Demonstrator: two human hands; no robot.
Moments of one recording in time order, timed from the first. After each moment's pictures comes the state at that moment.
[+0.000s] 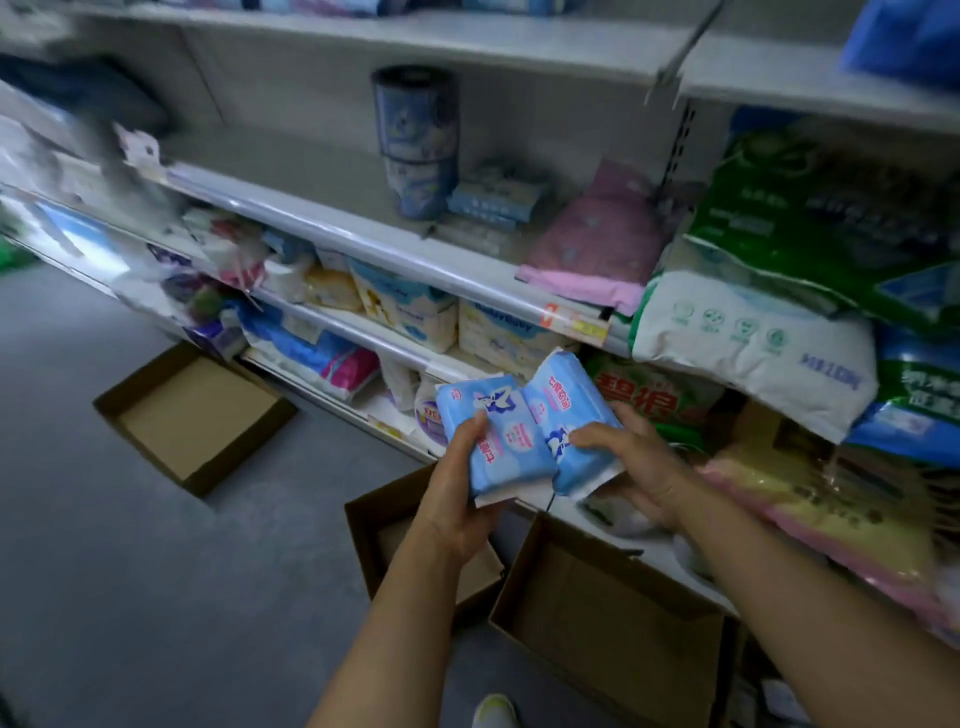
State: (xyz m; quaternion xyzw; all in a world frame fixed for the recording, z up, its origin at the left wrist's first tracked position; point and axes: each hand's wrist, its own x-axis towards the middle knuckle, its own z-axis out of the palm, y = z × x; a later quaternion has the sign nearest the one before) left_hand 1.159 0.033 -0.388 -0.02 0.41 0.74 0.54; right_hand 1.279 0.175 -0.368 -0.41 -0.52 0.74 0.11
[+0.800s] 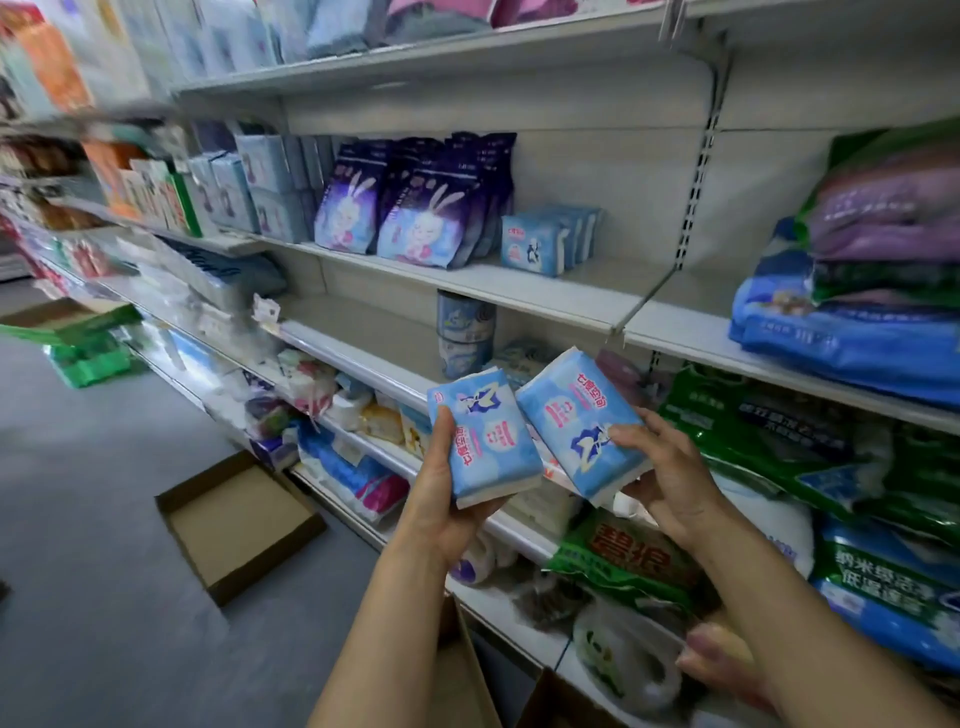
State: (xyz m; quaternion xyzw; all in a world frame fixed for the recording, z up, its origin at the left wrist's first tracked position) left_hand 1.163 0.037 -0.197 0.06 0.36 0.82 0.44; right_hand 1.301 0.200 -0.180 -0.24 -0.55 0.75 0.28
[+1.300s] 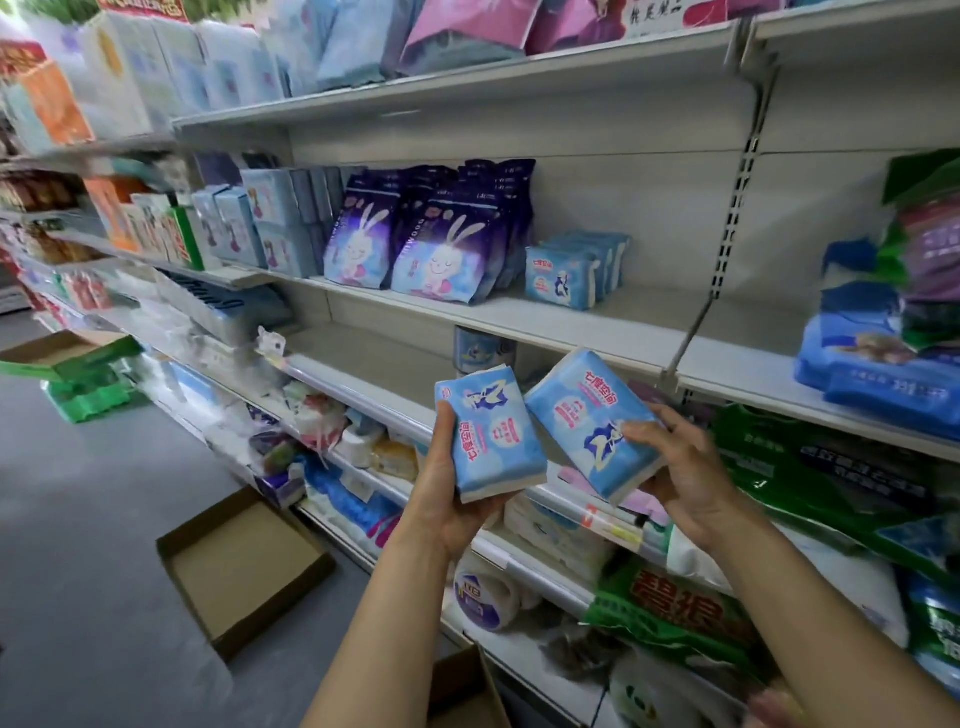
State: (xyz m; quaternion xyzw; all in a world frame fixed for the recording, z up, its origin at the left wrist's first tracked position) left_hand 1.072 0.054 -0.169 0.09 0.37 0.81 0.45; right_hand 1.223 0.213 -0.151 -0.23 -0.55 0.73 0.32
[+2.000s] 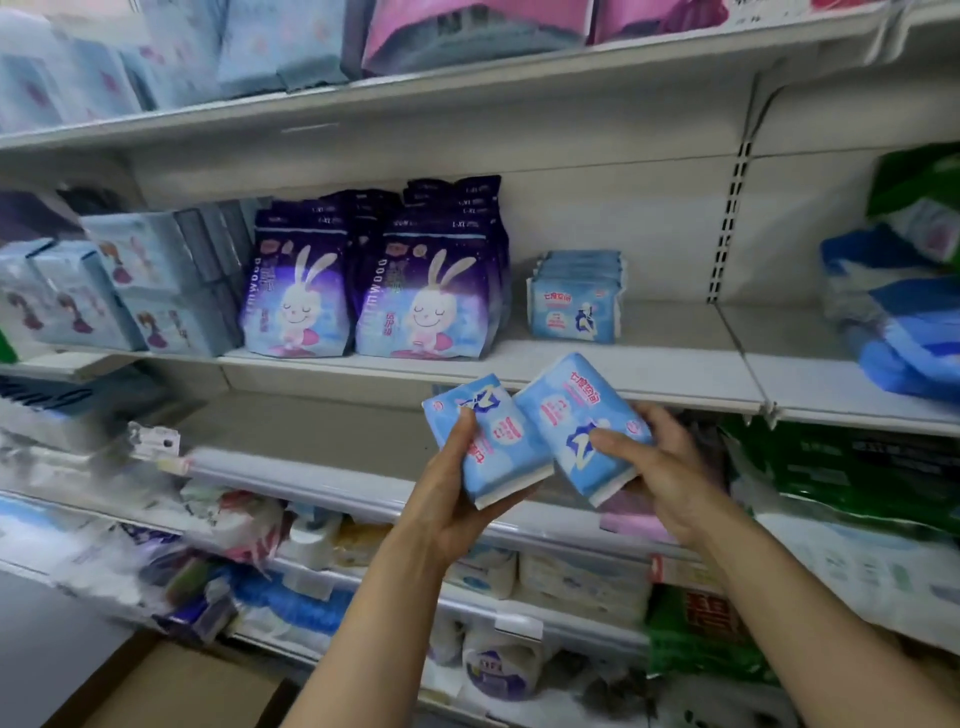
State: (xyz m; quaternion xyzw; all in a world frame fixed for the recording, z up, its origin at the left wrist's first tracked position) left_hand 0.866 0.089 -0.146 0.19 0.39 0.69 0.58; right_hand 1.045 0.191 -0.141 -0.34 -0.51 0.65 0.44
